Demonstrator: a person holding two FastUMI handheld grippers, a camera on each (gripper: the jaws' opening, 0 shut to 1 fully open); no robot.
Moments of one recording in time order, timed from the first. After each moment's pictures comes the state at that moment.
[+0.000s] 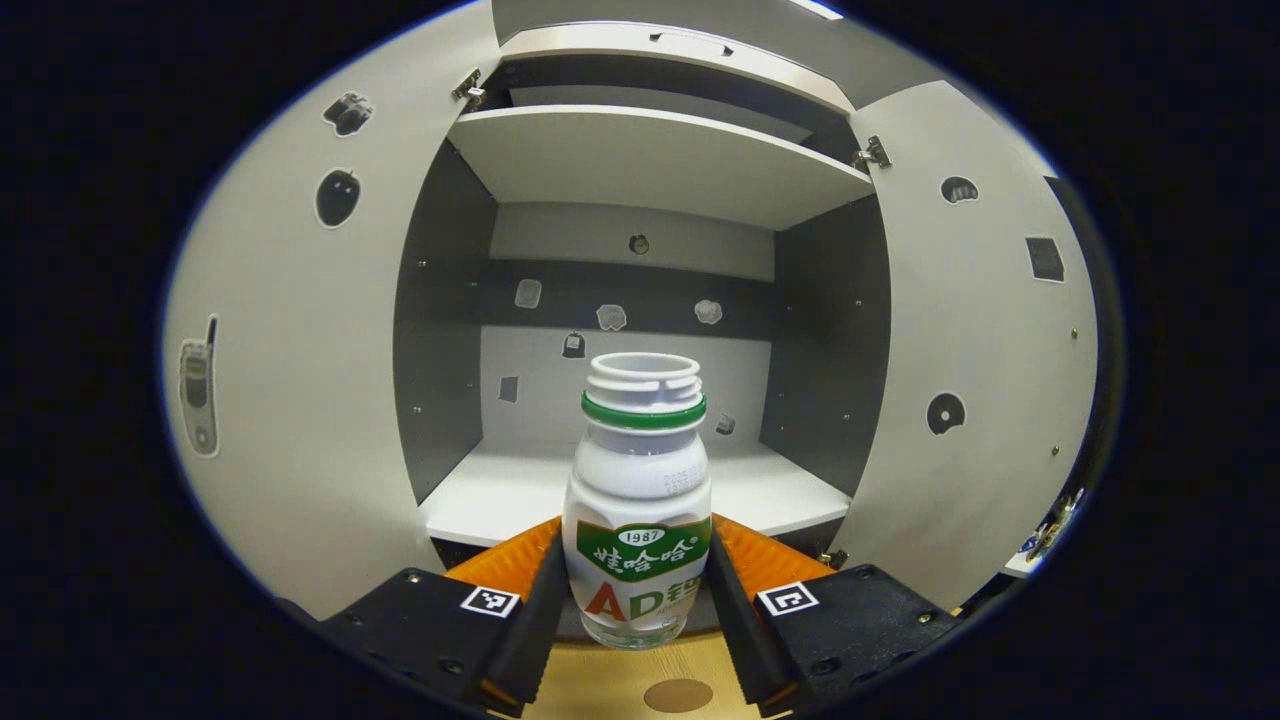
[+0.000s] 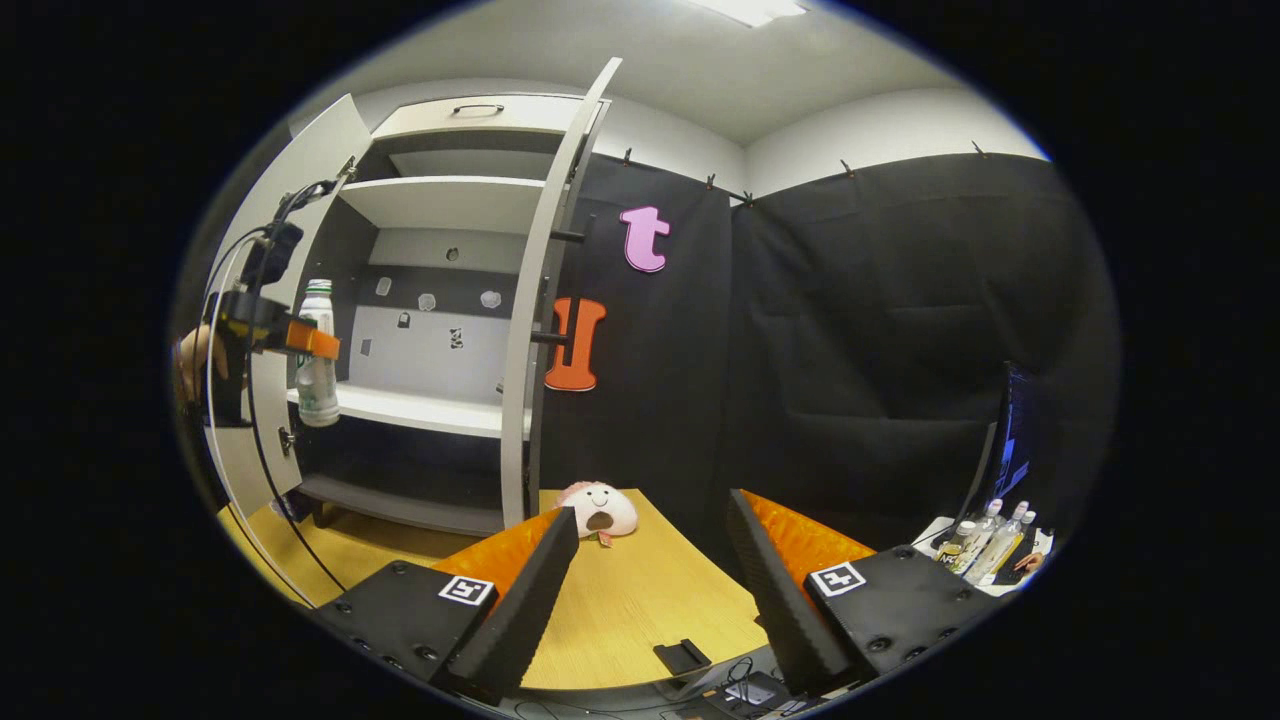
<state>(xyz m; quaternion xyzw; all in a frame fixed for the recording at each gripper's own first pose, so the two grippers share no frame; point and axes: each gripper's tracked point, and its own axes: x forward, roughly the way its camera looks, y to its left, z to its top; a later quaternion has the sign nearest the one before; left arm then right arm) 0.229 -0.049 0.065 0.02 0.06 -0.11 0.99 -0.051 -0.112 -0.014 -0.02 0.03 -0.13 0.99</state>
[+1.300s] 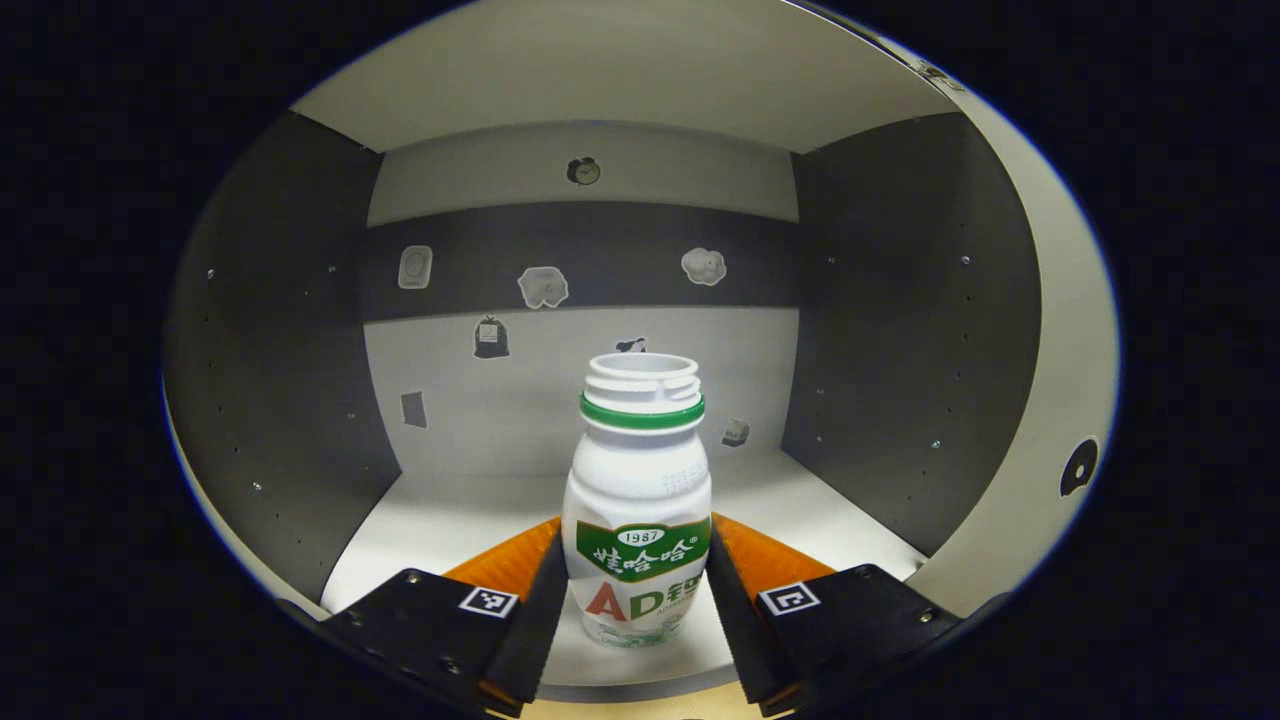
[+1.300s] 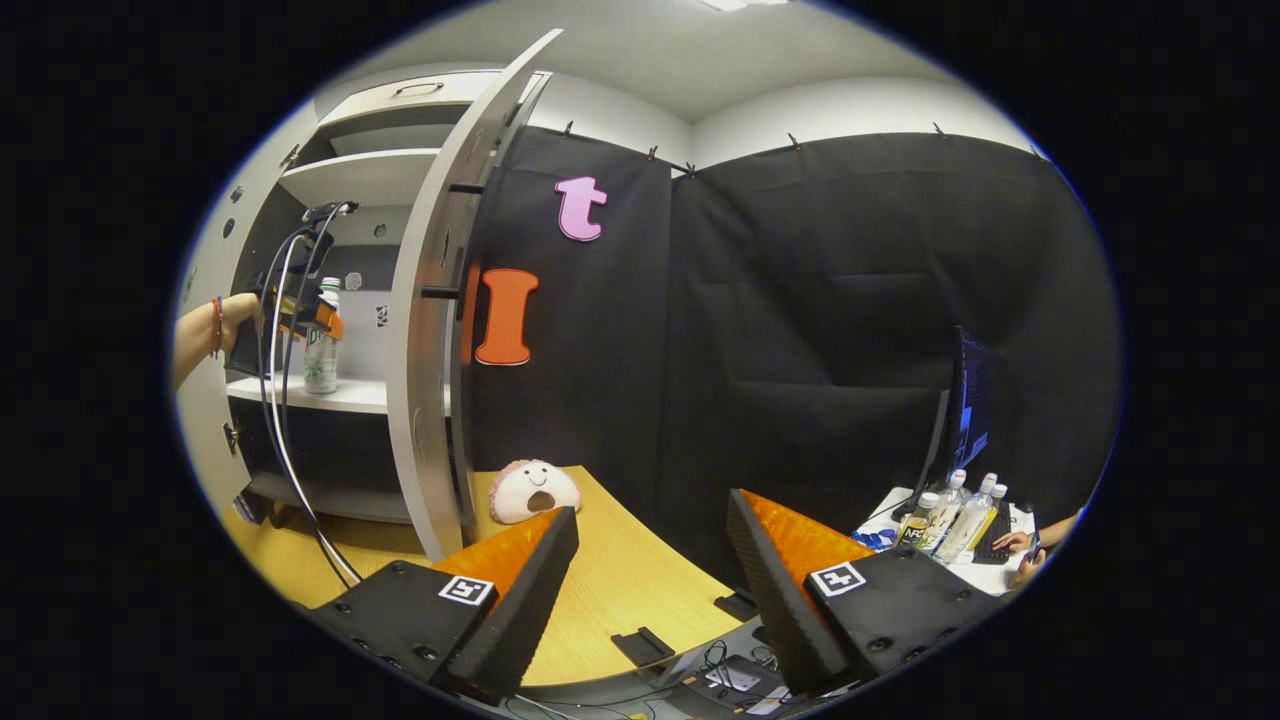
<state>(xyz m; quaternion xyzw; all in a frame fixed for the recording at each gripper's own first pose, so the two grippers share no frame) 0.397 -0.117 0.037 0.07 0.13 -0.12 0.98 -0.041 -0.169 -0.040 0.00 0.07 -0.21 0.97</state>
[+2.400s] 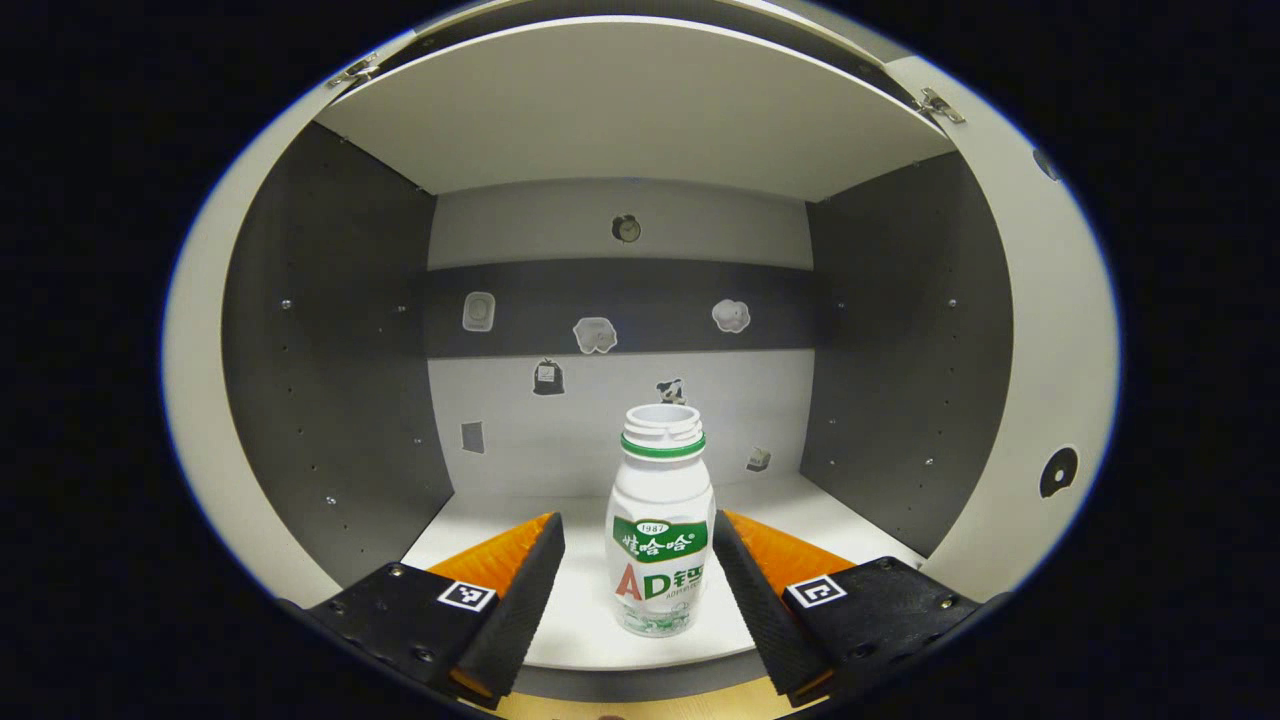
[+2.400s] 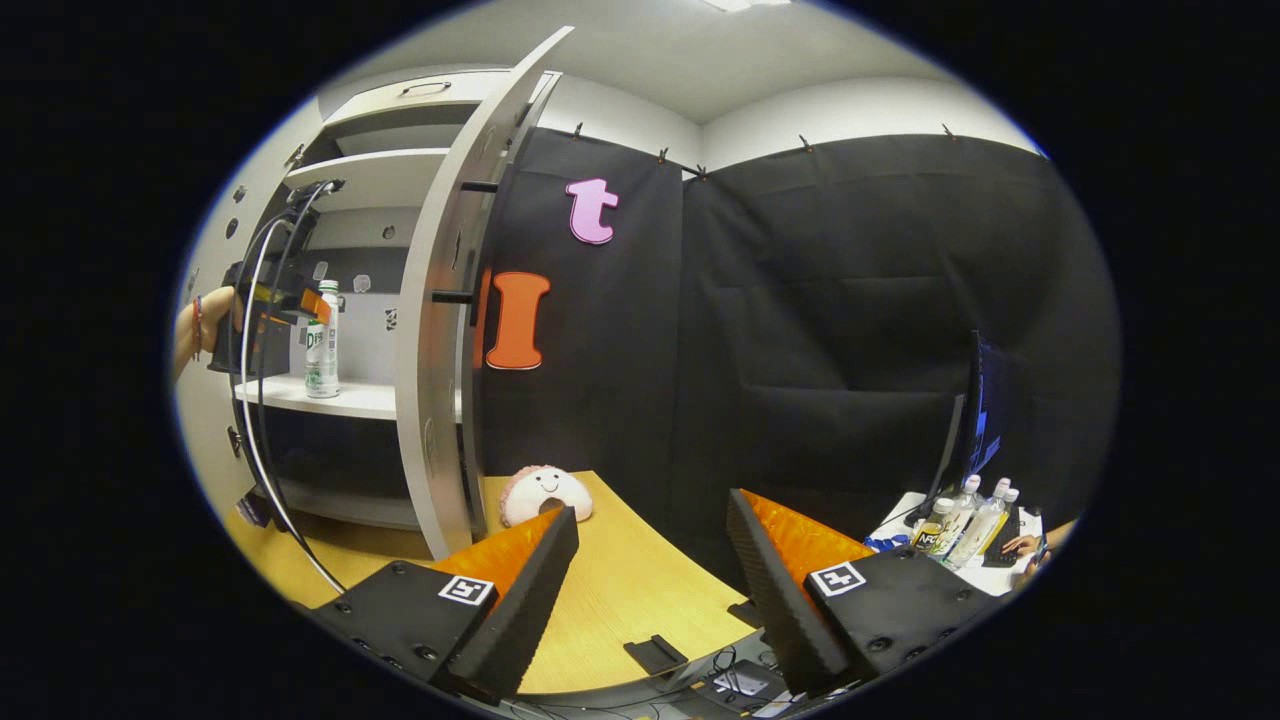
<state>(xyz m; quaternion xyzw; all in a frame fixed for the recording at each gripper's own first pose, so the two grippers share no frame) 0.347 -0.078 0.086 0.06 0.07 -0.09 0.99 -0.023 -0.161 -0.031 0.00 0.06 -0.20 0.98</state>
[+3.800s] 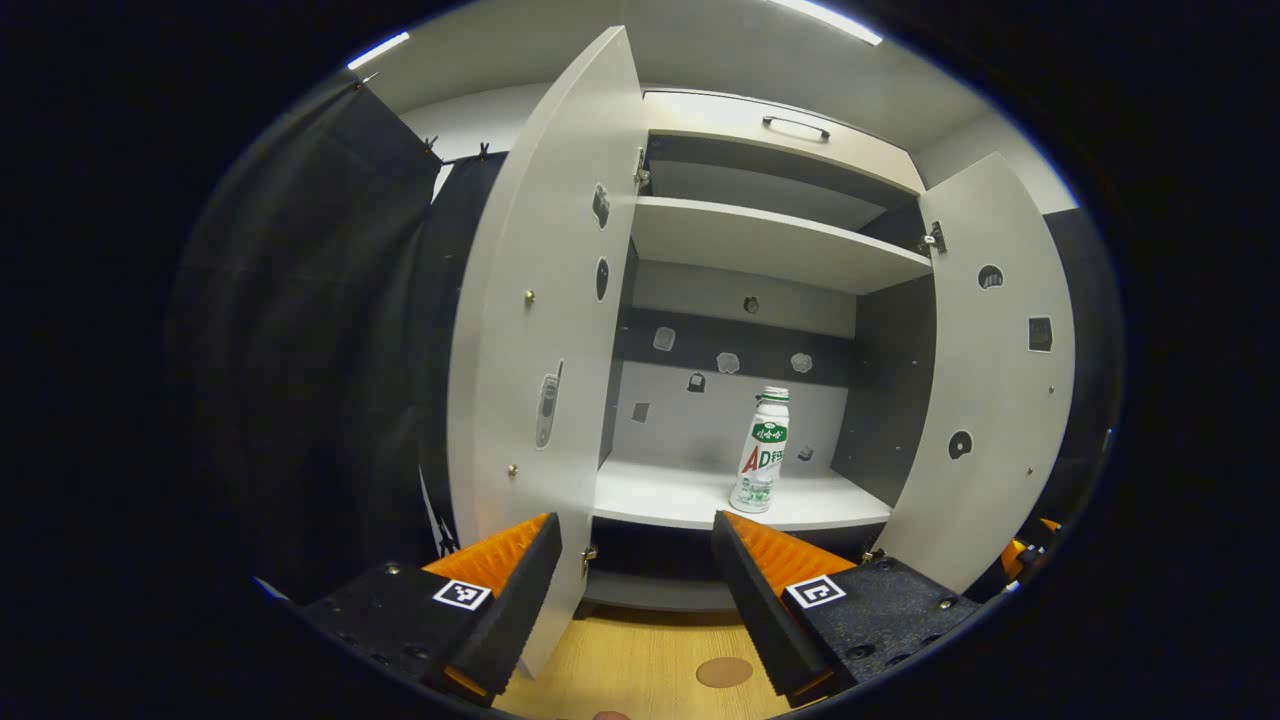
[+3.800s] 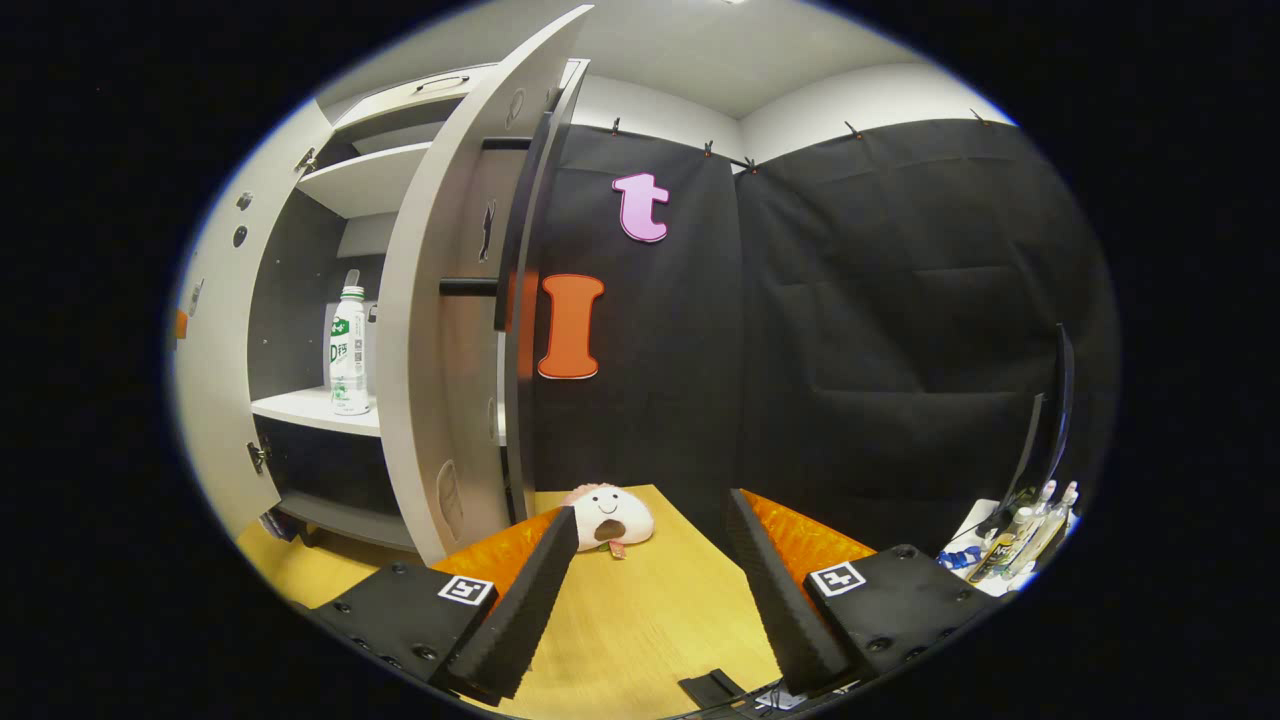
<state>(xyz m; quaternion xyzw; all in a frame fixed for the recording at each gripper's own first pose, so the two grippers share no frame) 0.074 0.095 0.103 0.00 0.01 0.02 1.00 0.071 -0.131 -0.037 0.02 0.06 -0.11 0.99</state>
